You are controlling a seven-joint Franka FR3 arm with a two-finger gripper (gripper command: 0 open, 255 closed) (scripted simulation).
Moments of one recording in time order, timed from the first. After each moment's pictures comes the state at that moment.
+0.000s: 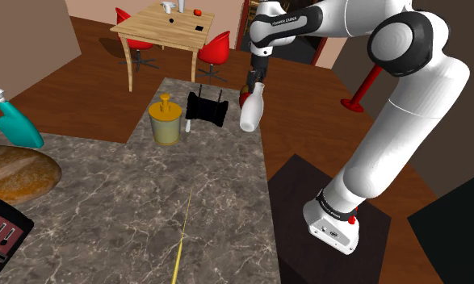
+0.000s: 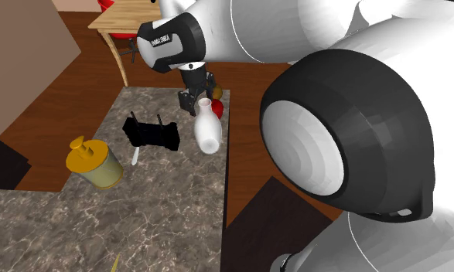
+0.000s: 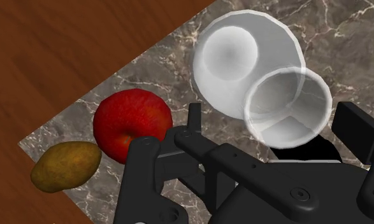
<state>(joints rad) -0.08 0.13 -0.19 -1.91 -0.03 1.93 -0.40</state>
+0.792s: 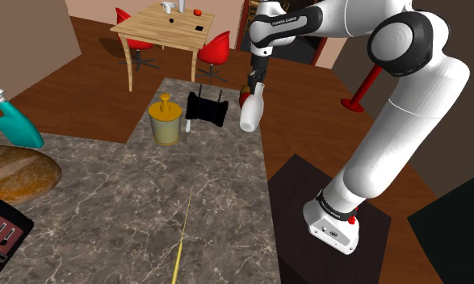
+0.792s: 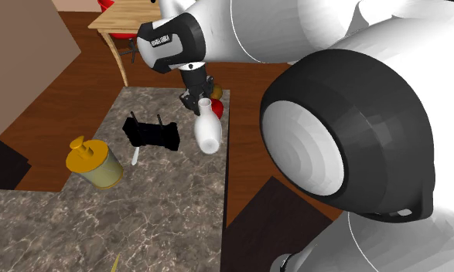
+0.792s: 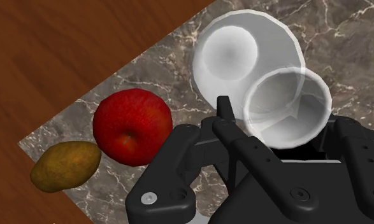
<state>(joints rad) -0.08 0.13 -0.19 -1.91 -0.03 1.93 -0.39</state>
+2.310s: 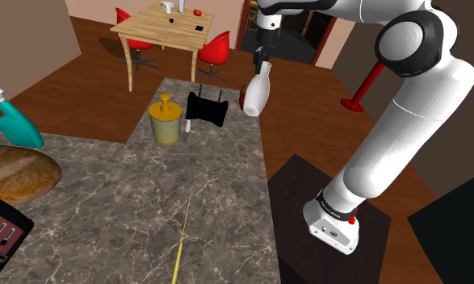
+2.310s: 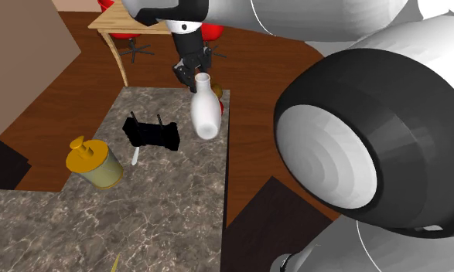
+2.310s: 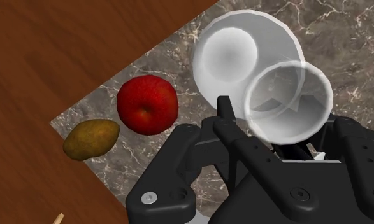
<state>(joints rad) -0.08 0.09 -0.19 -1.71 -0.03 1.68 -0.40</state>
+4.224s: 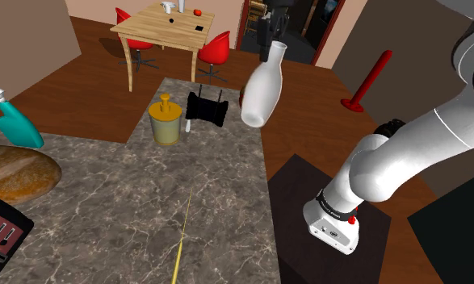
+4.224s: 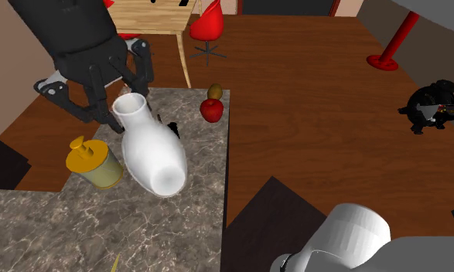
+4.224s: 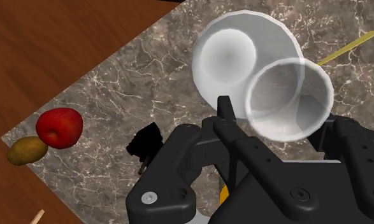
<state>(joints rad) 0.12 -0.33 0.10 -1.74 0.04 1.30 0.08</state>
